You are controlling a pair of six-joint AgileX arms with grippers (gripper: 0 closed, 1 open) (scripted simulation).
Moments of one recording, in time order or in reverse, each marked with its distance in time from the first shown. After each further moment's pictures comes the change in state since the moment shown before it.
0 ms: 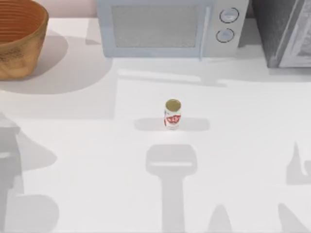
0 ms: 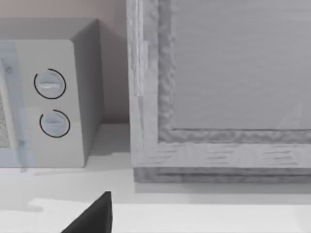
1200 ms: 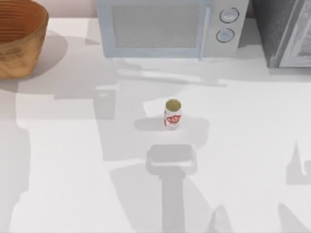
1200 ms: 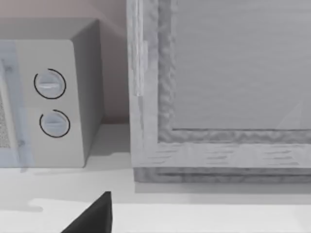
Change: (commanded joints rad) left arm -0.132 -0.148 1.069 -1.312 0.035 -0.019; right arm 0.000 0.000 0.000 0.000 0.000 0.000
